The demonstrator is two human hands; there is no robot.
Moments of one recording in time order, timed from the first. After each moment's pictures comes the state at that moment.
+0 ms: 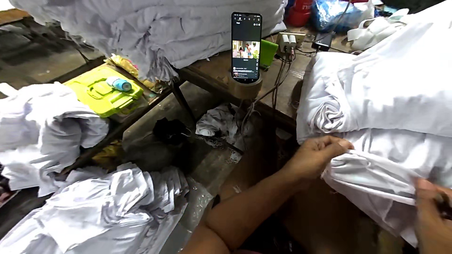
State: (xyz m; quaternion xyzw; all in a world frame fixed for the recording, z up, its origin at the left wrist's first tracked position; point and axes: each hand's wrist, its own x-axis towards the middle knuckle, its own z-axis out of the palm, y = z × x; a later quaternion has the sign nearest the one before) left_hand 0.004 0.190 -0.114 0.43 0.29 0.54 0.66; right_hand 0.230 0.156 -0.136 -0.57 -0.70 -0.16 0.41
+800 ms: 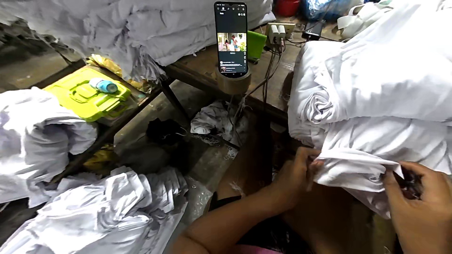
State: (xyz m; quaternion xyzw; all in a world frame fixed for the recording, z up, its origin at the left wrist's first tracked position) left_hand 0.005 0.149 -0.166 0.66 0.40 0.53 0.34; right_hand 0.219 0.145 -0.138 -0.60 -0.70 -0.05 0.39
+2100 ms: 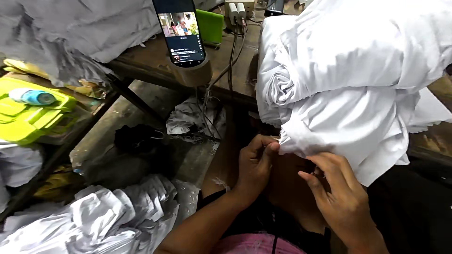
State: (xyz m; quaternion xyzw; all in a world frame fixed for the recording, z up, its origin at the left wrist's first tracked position) left_hand -0.008 0.142 -0.182 0.54 0.31 0.68 0.37; right_hand 0.166 0.109 -0.151 -0.44 -0.79 0.00 0.43
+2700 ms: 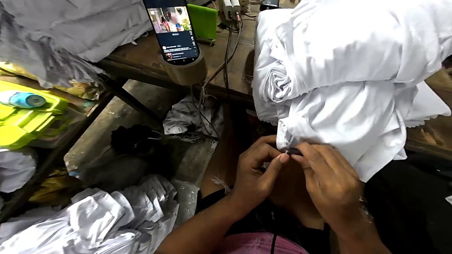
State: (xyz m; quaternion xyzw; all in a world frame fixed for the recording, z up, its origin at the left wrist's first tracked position) left_hand -0.015 0.129 -0.172 0.60 0.28 0.63 0.41; right_hand 0.147 0.125 -0.143 -0.45 -0.78 -0.09 0.42
